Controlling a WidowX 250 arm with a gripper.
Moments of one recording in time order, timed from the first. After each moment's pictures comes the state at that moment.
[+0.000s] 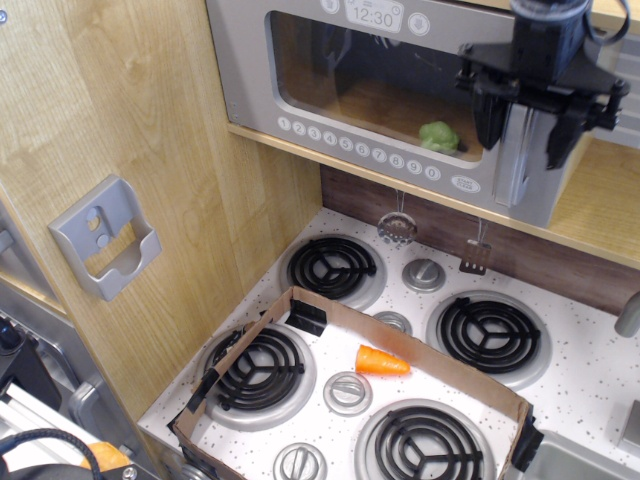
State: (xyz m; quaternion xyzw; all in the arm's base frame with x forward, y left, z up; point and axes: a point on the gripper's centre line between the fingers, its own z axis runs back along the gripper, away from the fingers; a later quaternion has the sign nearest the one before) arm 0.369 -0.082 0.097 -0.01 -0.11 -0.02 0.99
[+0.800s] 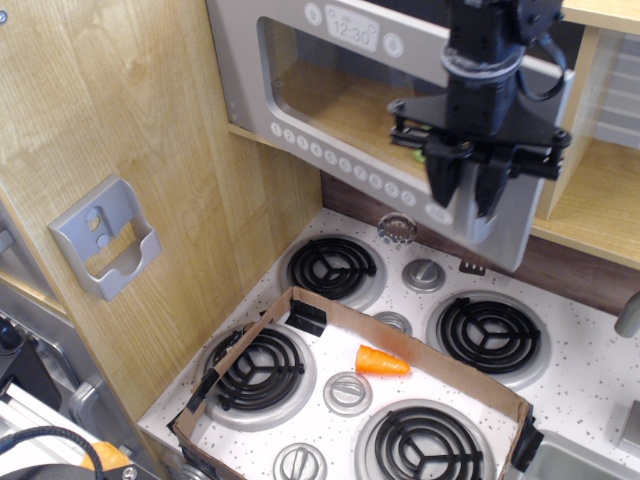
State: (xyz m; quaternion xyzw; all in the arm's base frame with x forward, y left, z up) arm 0.307 -0.070 0.087 -0.01 -0.10 0.06 0.99
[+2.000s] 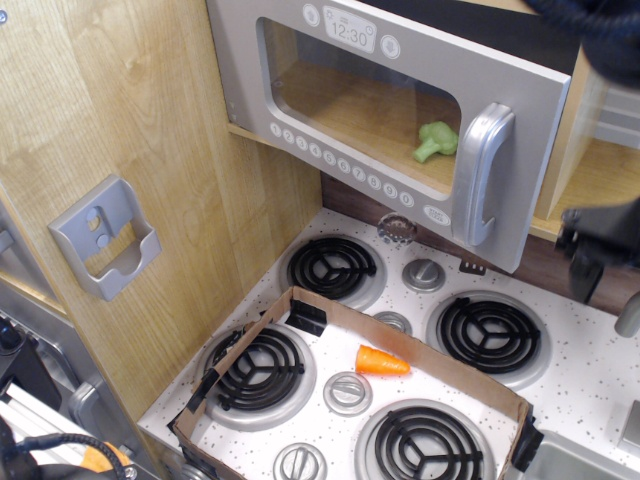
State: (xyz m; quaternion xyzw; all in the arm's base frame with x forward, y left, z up) arm 0.309 -0.175 0.067 -0.01 -0.14 0.05 0.99
